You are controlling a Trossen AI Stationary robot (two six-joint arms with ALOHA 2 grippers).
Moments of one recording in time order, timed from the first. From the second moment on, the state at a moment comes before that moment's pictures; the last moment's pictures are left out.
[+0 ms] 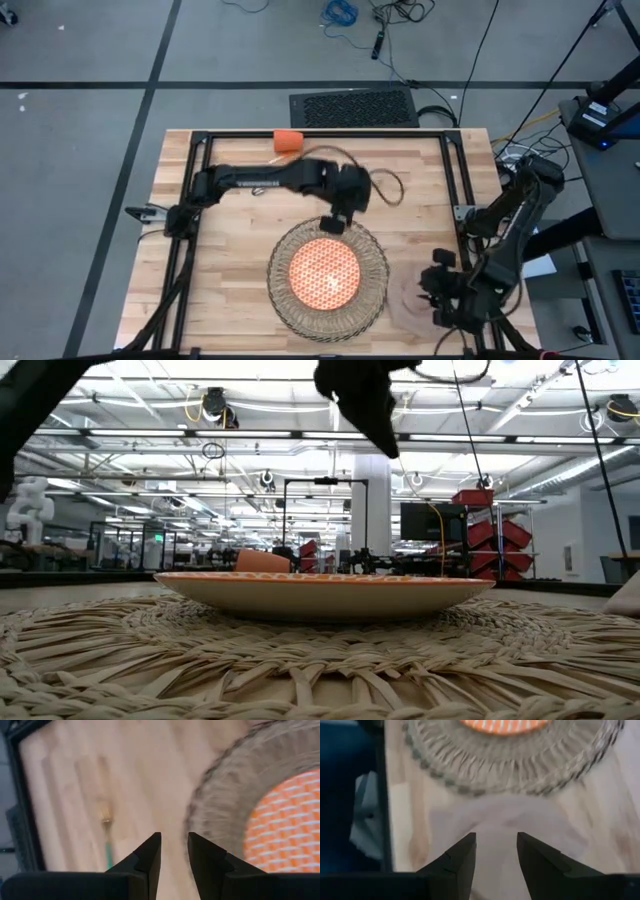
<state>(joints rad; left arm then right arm) 0.03 2.14 2.16 -1.07 -0.06 0.46 1.03 1.35 1.04 -0.95 0.42 1.18</state>
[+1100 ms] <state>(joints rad) -0.20 2.14 1.97 -1.05 -0.07 0.39 1.05 1.71 1.09 -0.98 0.05 1.15</state>
